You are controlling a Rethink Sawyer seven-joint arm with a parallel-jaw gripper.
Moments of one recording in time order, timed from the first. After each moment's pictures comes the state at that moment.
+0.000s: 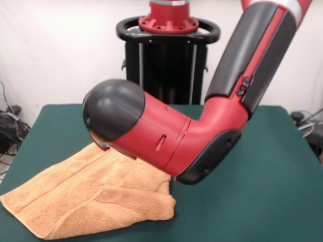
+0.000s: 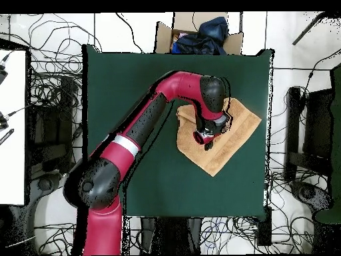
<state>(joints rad) 0.06 0.56 -1.44 0.55 -1.85 -1.71 3.70</state>
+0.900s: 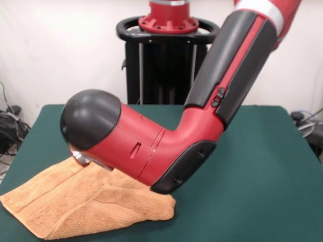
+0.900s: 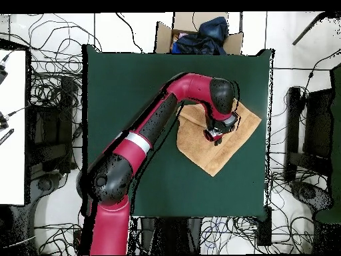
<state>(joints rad) 0.00 0.59 -1.45 0.51 -1.84 -1.55 3.70</state>
